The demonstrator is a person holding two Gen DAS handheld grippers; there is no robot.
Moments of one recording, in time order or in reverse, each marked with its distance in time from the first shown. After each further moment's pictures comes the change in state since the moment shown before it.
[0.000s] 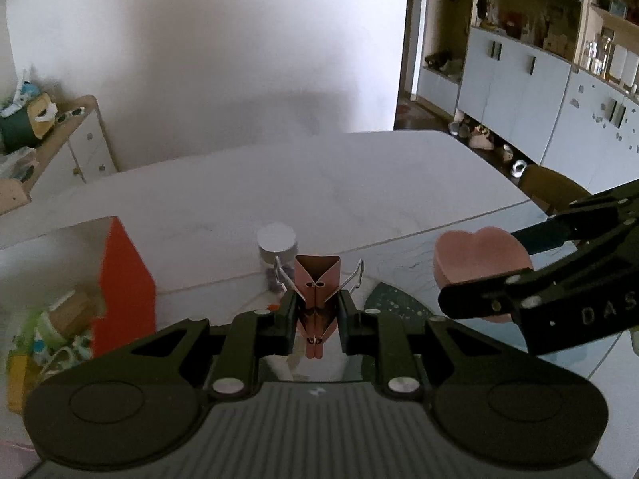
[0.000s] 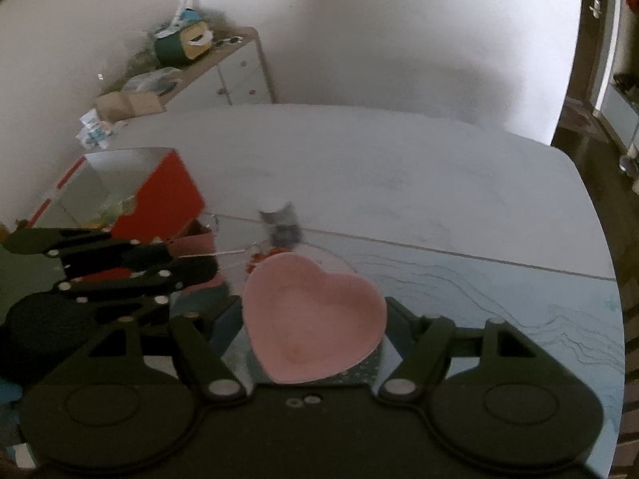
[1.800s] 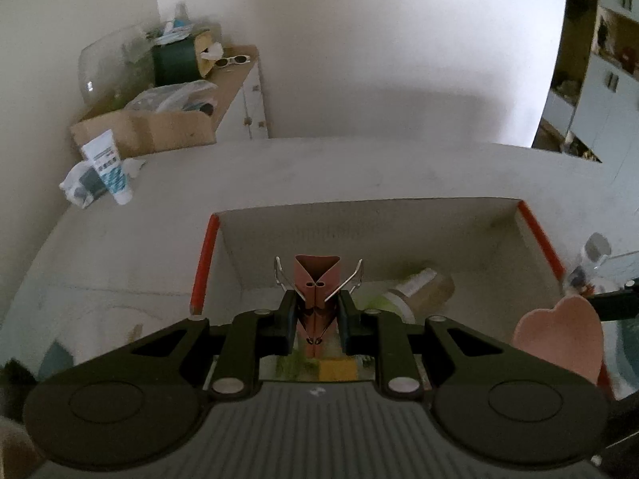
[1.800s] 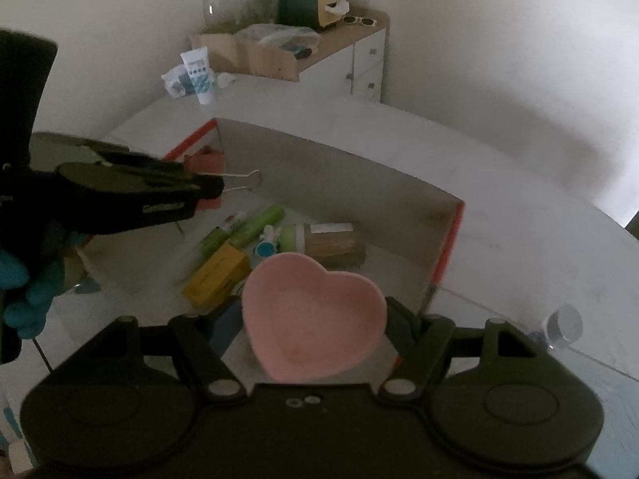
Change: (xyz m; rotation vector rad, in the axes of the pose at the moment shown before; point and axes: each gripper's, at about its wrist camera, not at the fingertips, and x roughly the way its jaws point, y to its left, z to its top) left arm -0.030 0.306 -0.027 -0.166 0.060 0.234; right arm 0.115 0.265 0.061 -0.249 0.057 0.026
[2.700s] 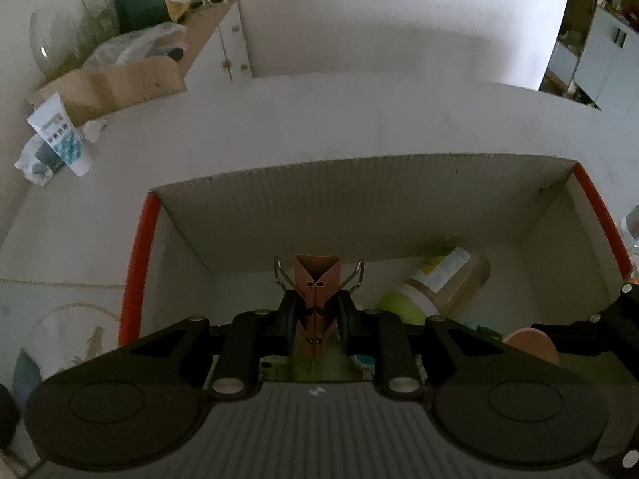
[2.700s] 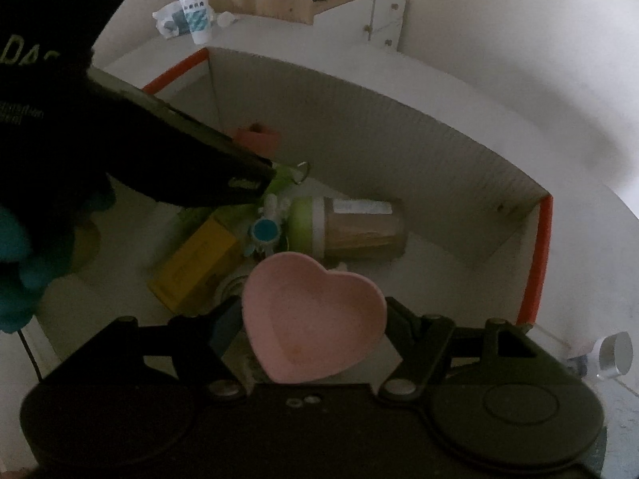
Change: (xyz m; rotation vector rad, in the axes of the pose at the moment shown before) left arm 0.081 -0.003 0.016 0.032 0.201 -0.022; right arm 0.076 0.020 0.012 -0.064 0.145 -0.030
